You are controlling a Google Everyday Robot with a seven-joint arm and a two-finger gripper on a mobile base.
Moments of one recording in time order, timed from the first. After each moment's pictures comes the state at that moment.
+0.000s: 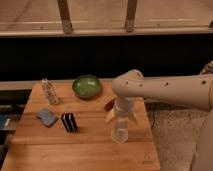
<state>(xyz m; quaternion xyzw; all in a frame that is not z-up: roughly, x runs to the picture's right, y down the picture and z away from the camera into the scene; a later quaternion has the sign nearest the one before) 0.091 0.173 0.713 -0.29 0.26 0.65 0.65</state>
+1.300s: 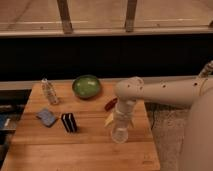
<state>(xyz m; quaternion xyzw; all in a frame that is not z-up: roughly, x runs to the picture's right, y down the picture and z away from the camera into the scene) 0.070 0.204 0.751 -0.34 0.27 0.65 0.62</state>
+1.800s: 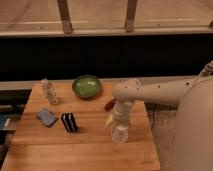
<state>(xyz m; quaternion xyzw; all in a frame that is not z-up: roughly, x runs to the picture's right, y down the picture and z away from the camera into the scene) 0.071 0.211 0.764 -0.34 0.28 0.65 0.62</state>
